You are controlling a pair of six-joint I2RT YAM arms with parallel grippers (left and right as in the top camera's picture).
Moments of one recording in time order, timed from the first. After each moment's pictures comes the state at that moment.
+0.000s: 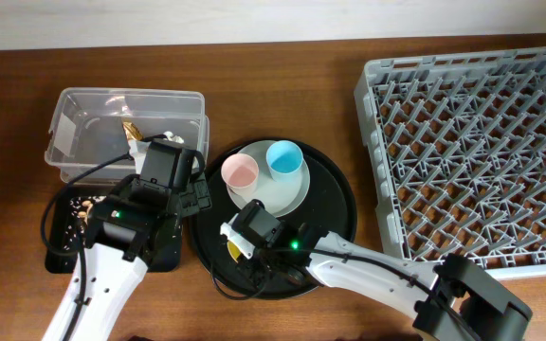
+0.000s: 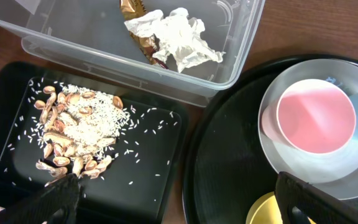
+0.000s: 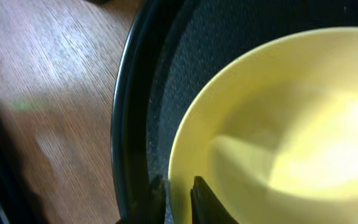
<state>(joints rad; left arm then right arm) -0.34 1.20 1.12 -0.98 -0.35 -0.49 0.96 1.70 0.96 -0.37 -0.25 0.13</state>
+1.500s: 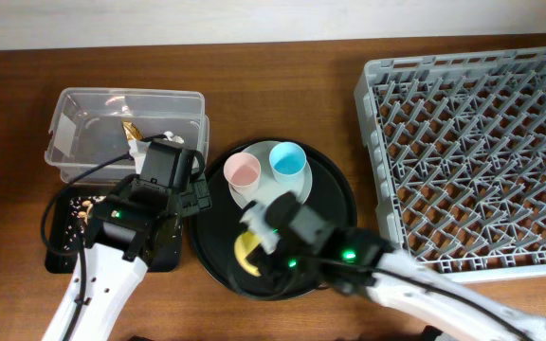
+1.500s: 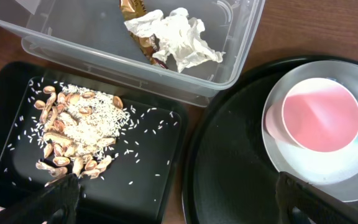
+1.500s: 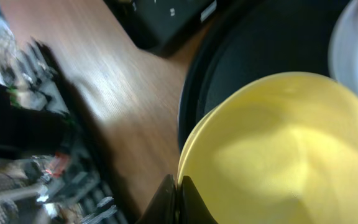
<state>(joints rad) -0.34 1.20 1.12 -0.98 -0.35 -0.49 0.90 1.33 0.96 -0.54 -0.33 0.26</state>
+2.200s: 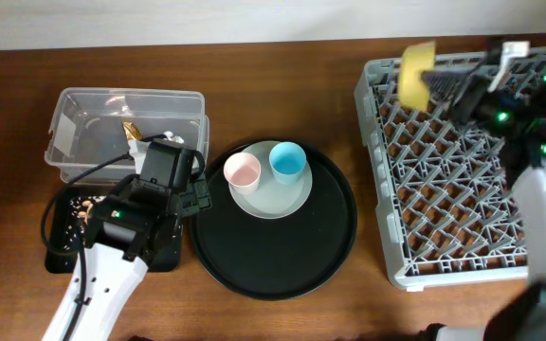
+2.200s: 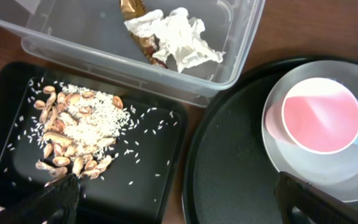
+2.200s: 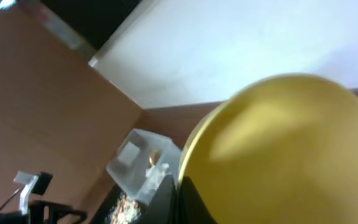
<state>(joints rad) -0.34 1.20 1.12 -0.98 -0.35 -0.49 -0.35 1.56 1.20 0.08 -1.20 0.47</state>
